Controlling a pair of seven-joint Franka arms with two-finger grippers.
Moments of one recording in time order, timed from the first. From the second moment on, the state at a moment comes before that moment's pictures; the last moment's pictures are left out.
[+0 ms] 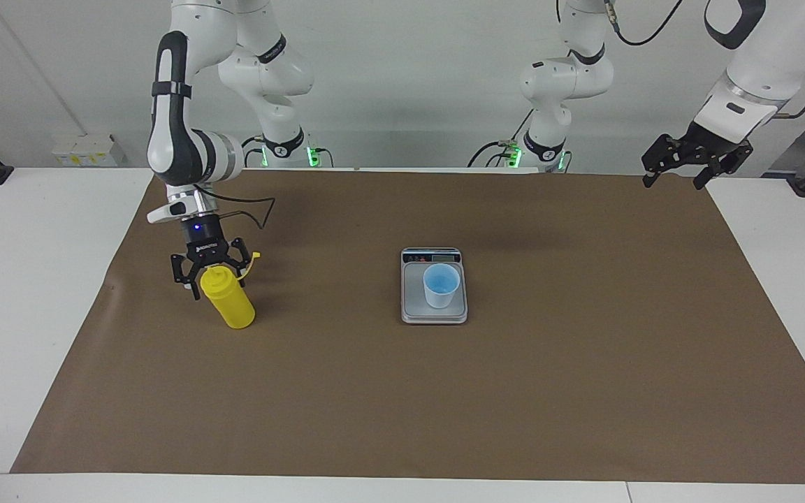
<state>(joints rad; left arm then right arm) 0.08 -0.06 -0.09 -1.62 -0.03 1.52 0.08 -0.09 0.03 0.07 -2.36 1.89 2.85 -2.21</state>
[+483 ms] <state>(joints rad) 0.08 -0.06 -0.09 -1.62 -0.03 1.52 0.08 -0.07 -0.02 0.07 -2.44 1.76 2.85 -2.21</state>
